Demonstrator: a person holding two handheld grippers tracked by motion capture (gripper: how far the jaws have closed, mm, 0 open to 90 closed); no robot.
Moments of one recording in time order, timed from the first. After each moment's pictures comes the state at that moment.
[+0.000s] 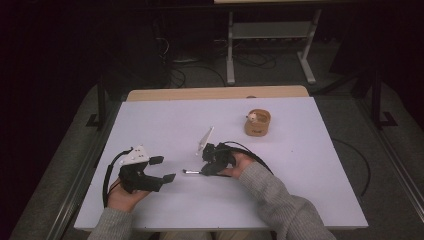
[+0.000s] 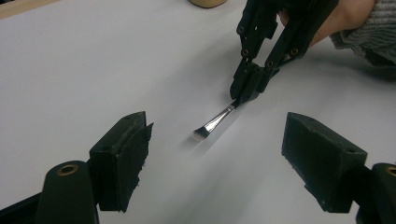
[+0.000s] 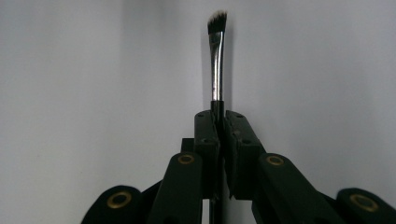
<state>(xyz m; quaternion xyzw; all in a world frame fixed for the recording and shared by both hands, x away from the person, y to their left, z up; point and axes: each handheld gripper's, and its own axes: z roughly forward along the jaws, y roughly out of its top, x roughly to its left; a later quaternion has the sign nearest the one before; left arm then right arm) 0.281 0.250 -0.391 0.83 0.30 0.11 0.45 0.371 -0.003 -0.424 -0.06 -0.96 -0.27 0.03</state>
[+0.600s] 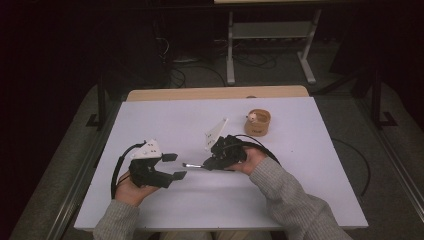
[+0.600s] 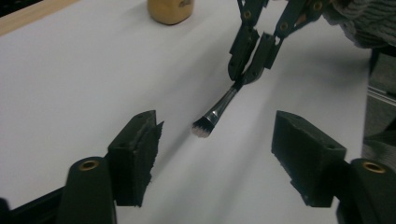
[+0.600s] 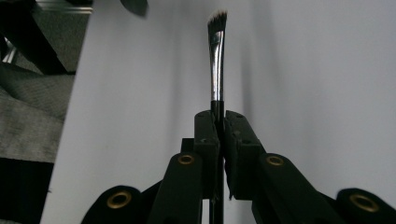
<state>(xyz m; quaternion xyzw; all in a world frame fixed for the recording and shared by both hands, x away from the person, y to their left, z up) 0.289 0.220 -0.367 0.86 0.24 0.09 0.45 0.351 -0.029 -0.364 -0.01 -0.94 -0.34 0.01</state>
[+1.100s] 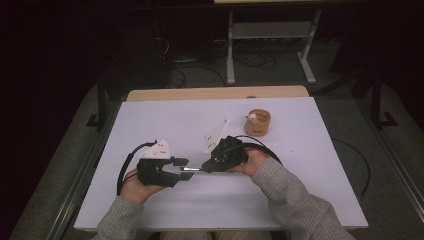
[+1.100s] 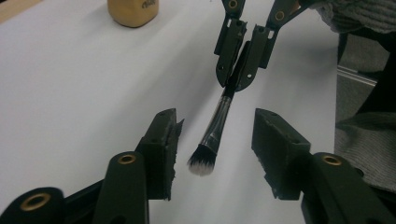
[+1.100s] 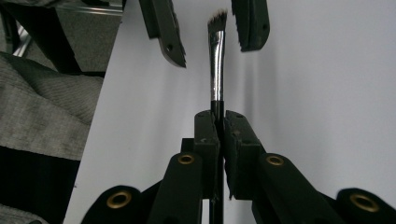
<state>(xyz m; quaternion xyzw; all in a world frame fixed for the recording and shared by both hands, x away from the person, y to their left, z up) 0.291 0.201 -0.363 0.88 0.18 0.06 0.44 0.338 -0.030 -0.350 0.03 -0.94 -0.34 0.01</state>
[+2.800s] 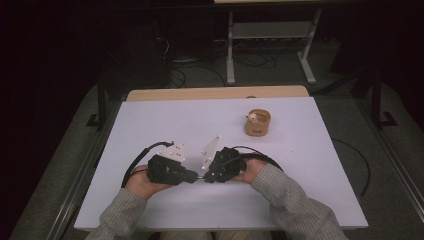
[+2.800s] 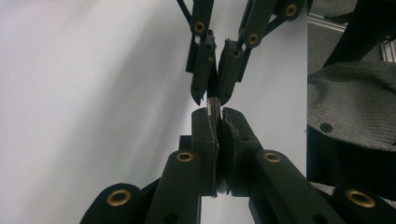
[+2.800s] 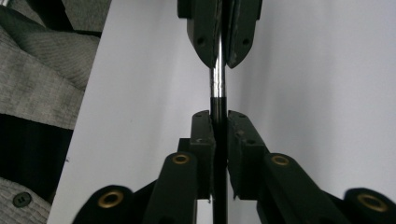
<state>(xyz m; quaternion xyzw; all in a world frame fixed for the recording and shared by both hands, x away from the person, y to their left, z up) 0.298 0.176 -0.363 0.92 0.12 -0.01 0.36 0.321 -0.021 -0.373 0.06 -0.96 -0.28 -0.01</state>
